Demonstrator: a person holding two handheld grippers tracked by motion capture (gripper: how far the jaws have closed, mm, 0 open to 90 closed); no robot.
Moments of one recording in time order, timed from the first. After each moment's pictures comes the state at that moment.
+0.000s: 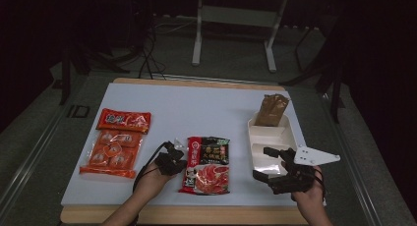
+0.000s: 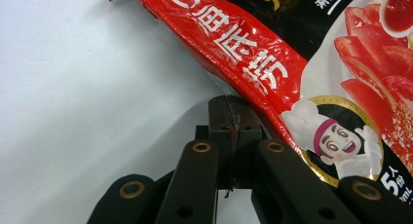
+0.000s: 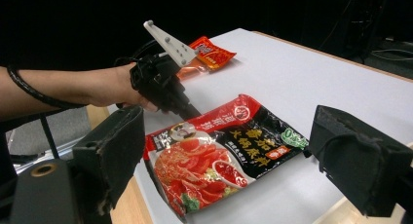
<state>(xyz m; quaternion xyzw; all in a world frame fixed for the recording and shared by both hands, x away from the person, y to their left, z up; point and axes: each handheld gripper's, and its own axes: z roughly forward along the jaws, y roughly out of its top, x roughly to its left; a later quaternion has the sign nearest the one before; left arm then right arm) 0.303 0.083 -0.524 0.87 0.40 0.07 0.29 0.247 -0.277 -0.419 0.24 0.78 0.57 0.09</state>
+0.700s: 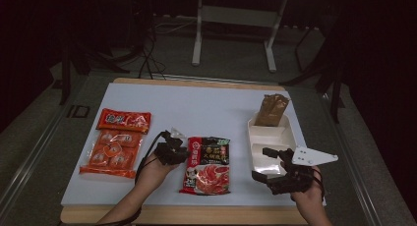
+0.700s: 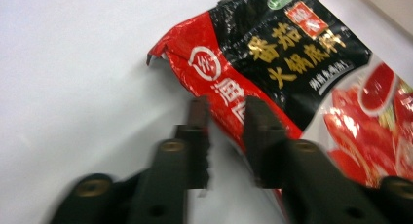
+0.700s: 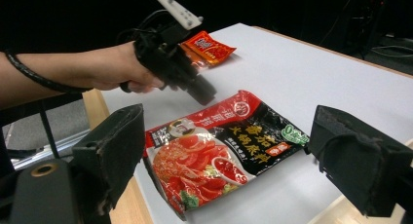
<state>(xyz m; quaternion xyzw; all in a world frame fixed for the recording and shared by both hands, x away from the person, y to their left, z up) 0.324 0.086 -0.500 0.83 0.44 0.08 0.34 0.248 -0.275 -0.422 0.24 0.79 0.56 0.09</state>
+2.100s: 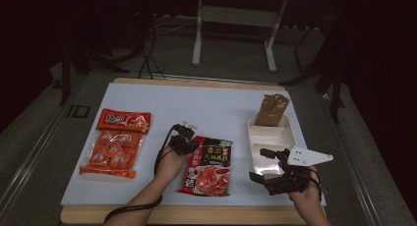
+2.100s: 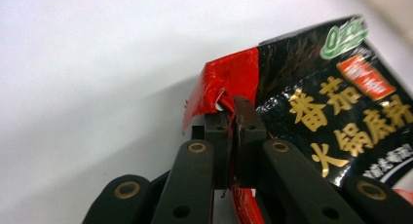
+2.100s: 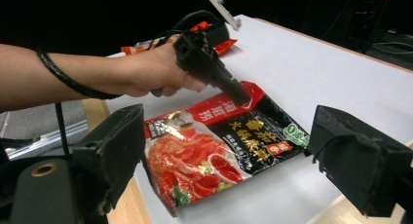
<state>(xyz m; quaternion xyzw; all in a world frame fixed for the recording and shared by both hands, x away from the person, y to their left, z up) 0.358 0.055 -0.512 0.80 0.47 0.09 0.35 0.250 -0.270 -0.426 0.24 0.80 0.55 0.10</state>
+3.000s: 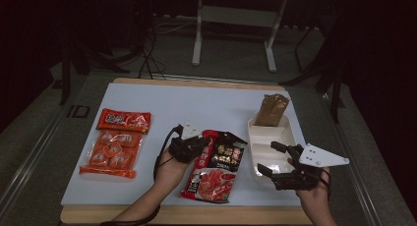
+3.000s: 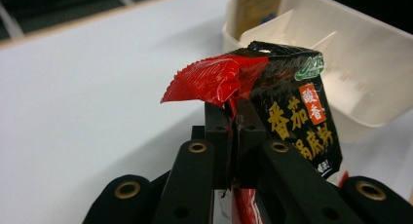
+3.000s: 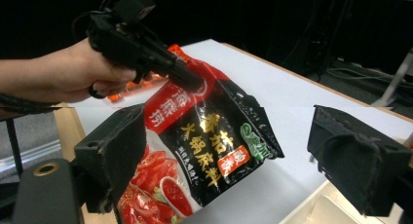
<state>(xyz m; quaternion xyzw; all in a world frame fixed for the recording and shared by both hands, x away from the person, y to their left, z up) 0.285 0.042 -0.436 0.79 0.36 0.17 0.47 0.243 -0.282 -0.405 0.24 0.77 0.56 0.16</state>
